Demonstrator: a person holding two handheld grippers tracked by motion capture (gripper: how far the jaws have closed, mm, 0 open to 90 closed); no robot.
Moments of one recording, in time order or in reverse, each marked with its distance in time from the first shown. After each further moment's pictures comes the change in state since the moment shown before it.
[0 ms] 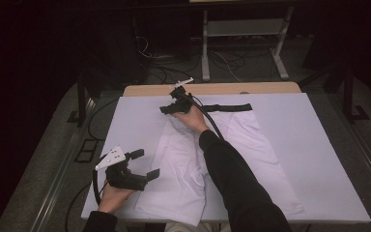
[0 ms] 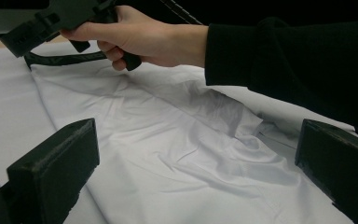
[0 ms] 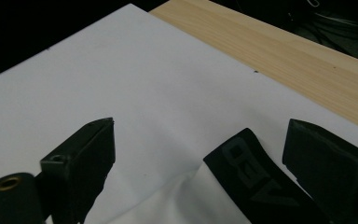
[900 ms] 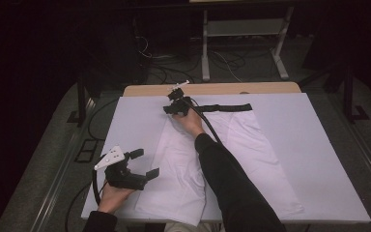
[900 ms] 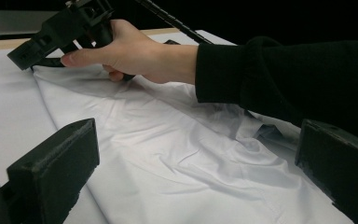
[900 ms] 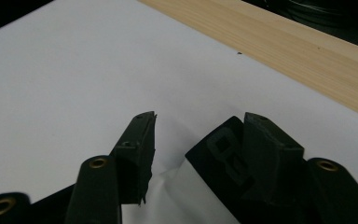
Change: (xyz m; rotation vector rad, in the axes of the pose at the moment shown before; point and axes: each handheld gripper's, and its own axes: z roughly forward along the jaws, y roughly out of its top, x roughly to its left) left arm 0.001 0.000 -0.001 -0.008 0.002 -0.007; right arm 0.002 -0.005 0.017 0.046 -0.105 0.013
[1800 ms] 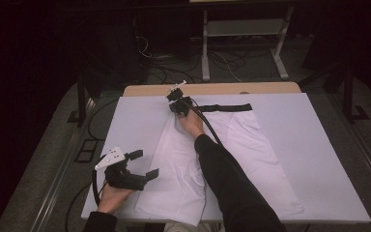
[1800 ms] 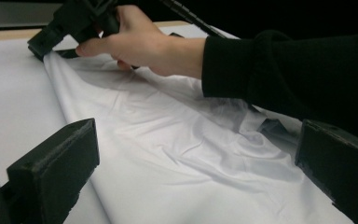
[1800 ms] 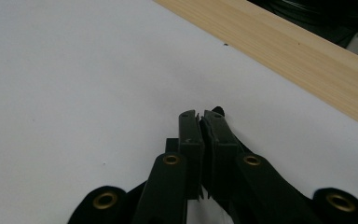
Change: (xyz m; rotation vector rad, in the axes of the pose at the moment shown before) left arm 0.001 -0.003 -0.001 0.030 0.013 -0.011; right arm 0.005 0.002 -0.004 0.045 -0.082 -0.054
